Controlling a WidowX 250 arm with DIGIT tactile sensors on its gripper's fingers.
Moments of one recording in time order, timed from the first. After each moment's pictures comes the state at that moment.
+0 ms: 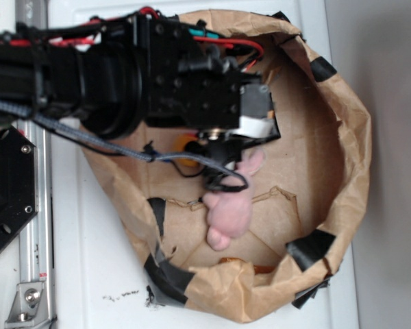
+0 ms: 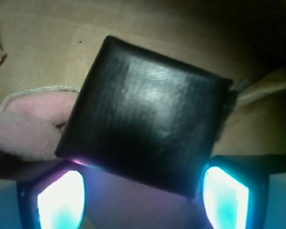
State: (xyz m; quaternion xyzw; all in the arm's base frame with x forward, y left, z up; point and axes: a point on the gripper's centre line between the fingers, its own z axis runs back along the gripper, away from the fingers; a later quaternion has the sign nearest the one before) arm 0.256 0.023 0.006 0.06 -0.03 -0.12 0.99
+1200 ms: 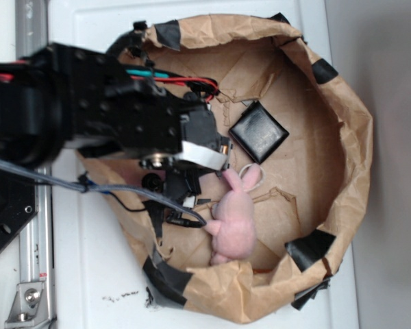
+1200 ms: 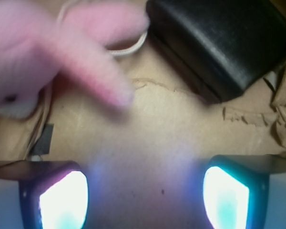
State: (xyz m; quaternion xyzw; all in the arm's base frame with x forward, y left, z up) arm 0.218 -0.022 0.013 -0.01 -0.04 -0.17 0.98
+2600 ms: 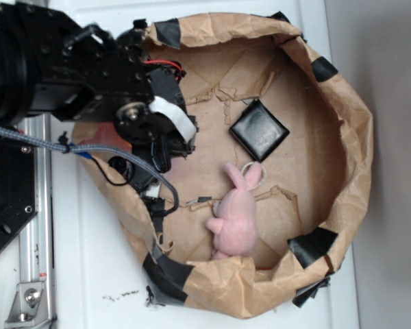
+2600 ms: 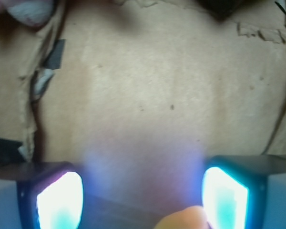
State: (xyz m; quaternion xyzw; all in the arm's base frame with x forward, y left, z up) arm 0.203 0.015 0.013 -0.04 -0.03 -0.13 0.99
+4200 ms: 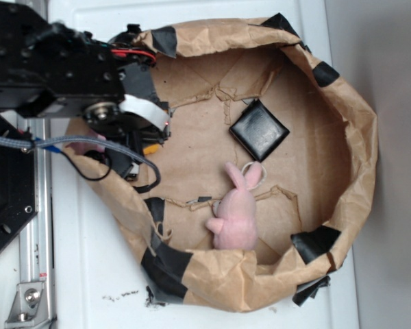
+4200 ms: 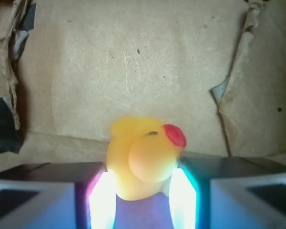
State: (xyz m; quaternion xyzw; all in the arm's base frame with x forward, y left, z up) arm 0.182 0.025 0.024 -0.02 0.01 -0.08 1.00
